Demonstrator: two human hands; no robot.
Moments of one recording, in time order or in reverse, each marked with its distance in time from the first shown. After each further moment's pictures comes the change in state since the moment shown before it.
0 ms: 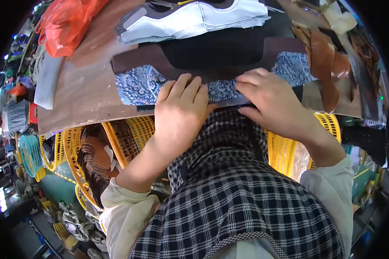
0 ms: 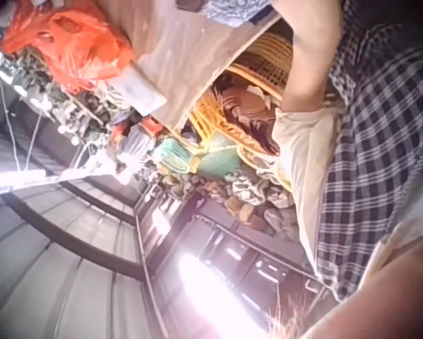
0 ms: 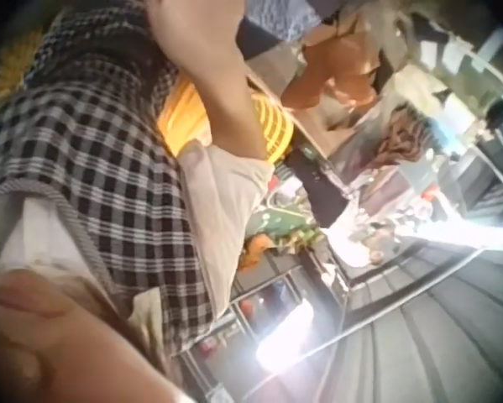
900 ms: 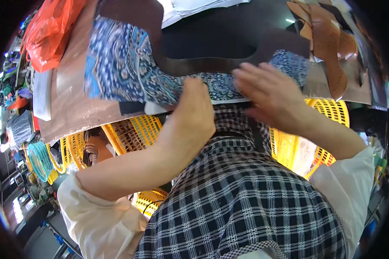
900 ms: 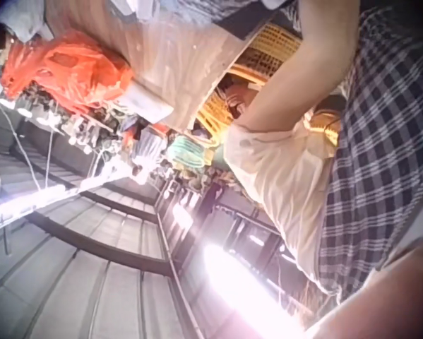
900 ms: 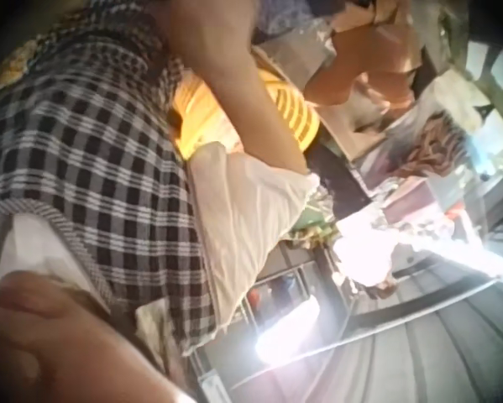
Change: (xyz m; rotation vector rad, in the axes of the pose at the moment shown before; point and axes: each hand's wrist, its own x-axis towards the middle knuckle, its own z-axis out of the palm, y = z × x) left_hand 0.022 0.043 -0.008 0.753 -0.616 0.516; right_hand -0.042 0.038 0.028 -0.106 -0.003 -0.064
